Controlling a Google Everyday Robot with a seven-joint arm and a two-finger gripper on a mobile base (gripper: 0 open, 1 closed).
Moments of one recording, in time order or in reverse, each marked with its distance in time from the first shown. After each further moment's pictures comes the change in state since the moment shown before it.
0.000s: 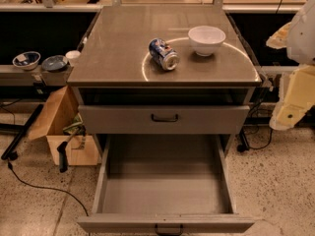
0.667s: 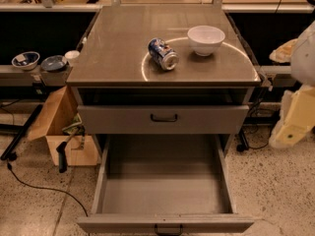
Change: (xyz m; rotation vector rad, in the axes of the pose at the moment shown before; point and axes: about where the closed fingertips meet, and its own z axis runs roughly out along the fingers) arm 0.011 0.022 0.010 0.011 -0.025 0.034
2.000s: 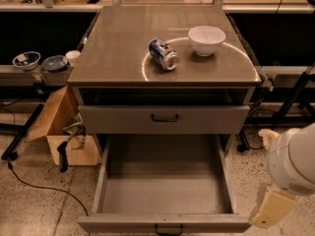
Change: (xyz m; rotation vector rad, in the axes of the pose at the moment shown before) arm 0.047 0.101 0.115 0.009 0.042 0.060
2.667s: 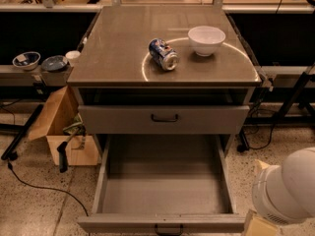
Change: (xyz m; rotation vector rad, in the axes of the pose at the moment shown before) arm 0.031 0.042 0.075 -0.013 0.085 0.060
